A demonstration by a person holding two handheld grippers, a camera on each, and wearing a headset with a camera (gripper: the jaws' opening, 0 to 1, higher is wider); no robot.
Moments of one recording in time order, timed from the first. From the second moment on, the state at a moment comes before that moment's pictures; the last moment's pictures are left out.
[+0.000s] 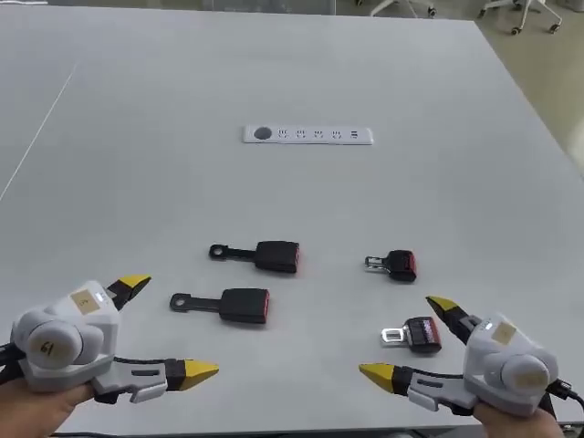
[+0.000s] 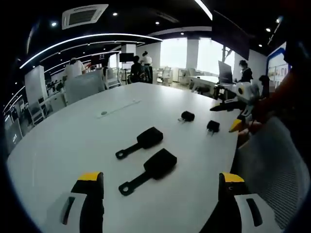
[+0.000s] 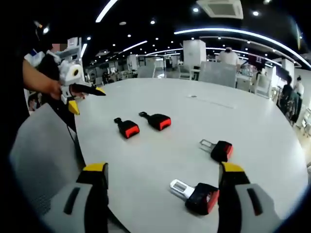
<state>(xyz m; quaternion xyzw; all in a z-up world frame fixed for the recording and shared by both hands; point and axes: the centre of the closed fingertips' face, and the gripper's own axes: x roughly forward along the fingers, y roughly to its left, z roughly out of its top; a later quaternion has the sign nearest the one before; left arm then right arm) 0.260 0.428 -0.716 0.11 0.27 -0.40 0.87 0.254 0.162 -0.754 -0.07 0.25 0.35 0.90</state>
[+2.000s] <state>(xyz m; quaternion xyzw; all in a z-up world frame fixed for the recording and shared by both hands) 0.295 0.398 -0.747 0.17 0.30 -0.45 0.82 0.271 0.125 -0.786 -0.13 0.32 0.42 0.84</state>
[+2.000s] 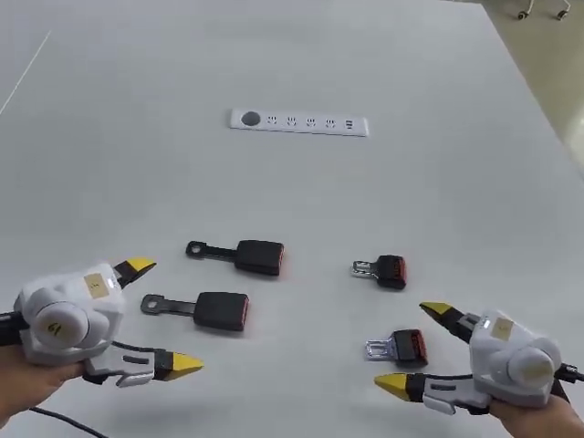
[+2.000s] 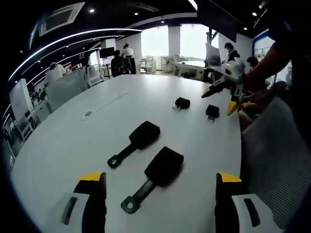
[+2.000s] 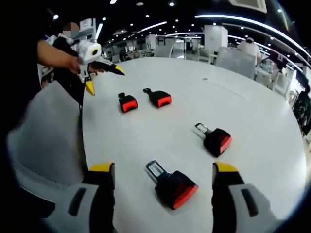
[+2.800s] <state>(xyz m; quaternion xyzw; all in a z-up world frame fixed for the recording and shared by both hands) 0.311 0.382 -0.797 0.25 0.33 -0.53 0.74 0.271 0.108 -0.816 -0.18 0.37 0.50 0.76</state>
